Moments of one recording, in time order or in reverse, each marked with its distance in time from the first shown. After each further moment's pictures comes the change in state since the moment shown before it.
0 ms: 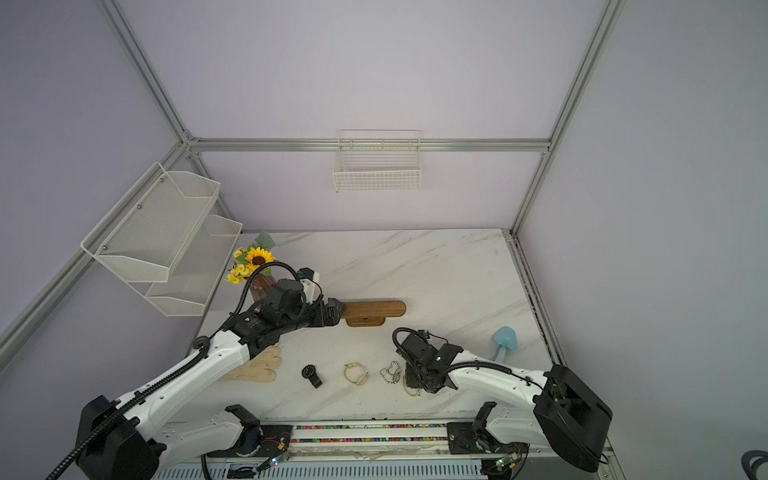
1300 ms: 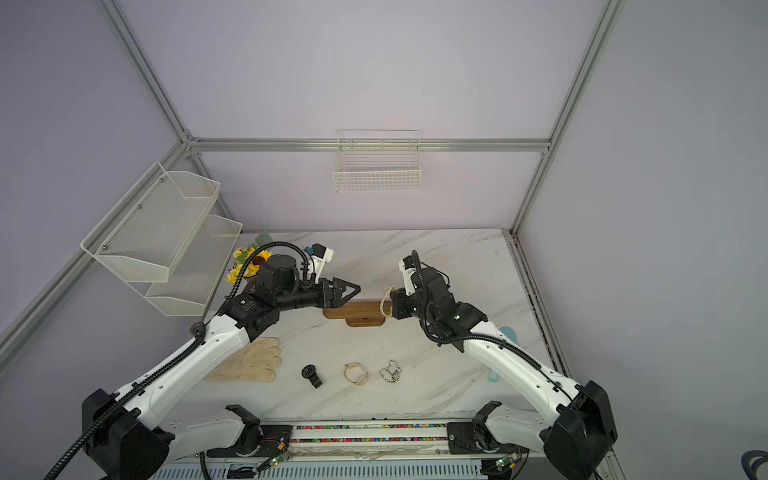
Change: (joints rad) left arm 0.038 0.071 0.192 0.134 0.473 -0.011; right arm -0.304 -0.006 0.428 0.311 -0.198 -0.484
